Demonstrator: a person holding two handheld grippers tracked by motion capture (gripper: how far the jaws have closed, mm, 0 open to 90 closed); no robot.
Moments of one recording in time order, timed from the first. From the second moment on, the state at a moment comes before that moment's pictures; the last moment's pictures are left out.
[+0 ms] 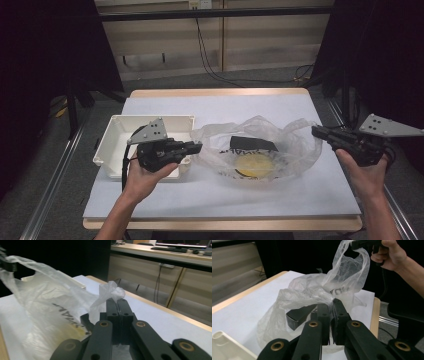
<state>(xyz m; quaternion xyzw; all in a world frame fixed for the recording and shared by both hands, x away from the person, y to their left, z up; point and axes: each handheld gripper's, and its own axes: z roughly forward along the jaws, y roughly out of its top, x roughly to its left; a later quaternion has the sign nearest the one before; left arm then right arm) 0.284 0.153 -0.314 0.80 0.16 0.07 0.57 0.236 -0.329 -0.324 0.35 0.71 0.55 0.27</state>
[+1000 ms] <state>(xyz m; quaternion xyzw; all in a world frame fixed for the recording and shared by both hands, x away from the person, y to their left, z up) 0.361 0.165 -0.326 0.84 0.25 0.09 0.48 0.275 -0.385 -0.328 0.43 0.68 0.52 0.29</state>
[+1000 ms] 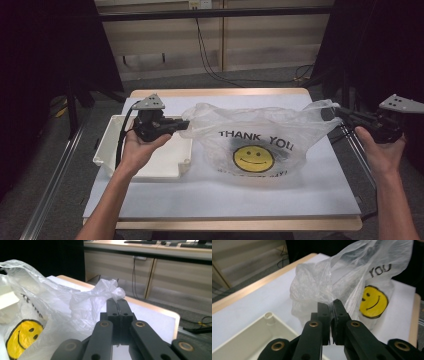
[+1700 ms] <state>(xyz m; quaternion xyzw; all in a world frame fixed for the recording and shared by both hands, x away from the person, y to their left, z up) 0.387 0.160 -0.382 0.88 0.27 0.07 0.39 0.286 -0.378 -0.395 0.45 0.74 0.43 0.25</state>
